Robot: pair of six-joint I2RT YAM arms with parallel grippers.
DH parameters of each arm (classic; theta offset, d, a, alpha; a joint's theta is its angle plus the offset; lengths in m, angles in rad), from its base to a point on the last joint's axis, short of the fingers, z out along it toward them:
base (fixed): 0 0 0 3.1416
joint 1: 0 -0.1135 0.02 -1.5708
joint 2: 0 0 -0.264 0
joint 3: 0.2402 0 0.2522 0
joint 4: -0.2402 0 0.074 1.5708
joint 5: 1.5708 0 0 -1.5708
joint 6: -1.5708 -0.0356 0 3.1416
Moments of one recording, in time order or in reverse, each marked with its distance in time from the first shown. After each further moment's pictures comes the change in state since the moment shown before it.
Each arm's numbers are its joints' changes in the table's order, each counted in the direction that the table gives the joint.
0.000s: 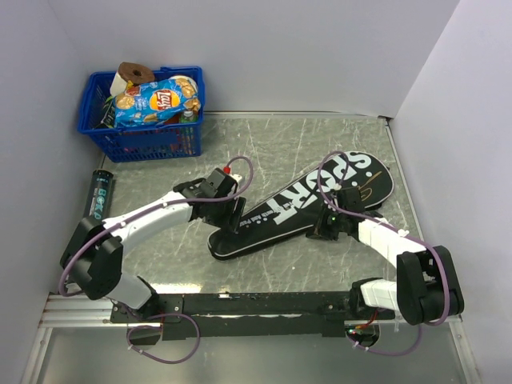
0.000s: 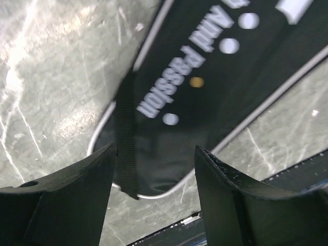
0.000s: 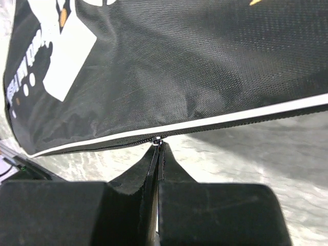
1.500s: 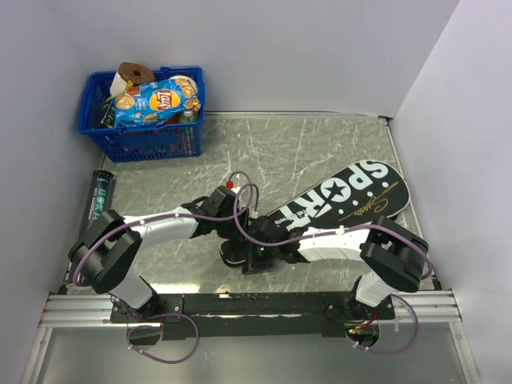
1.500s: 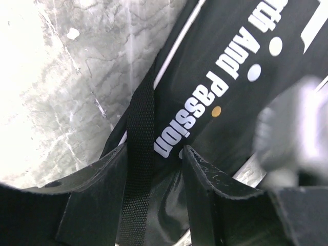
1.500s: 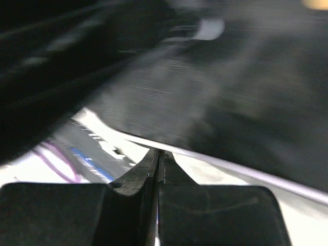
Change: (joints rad) left arm 0.043 -0.074 -0.250 0.449 0.126 0.164; right arm -0.870 -0.308 0.201 0.185 0.198 -0.396
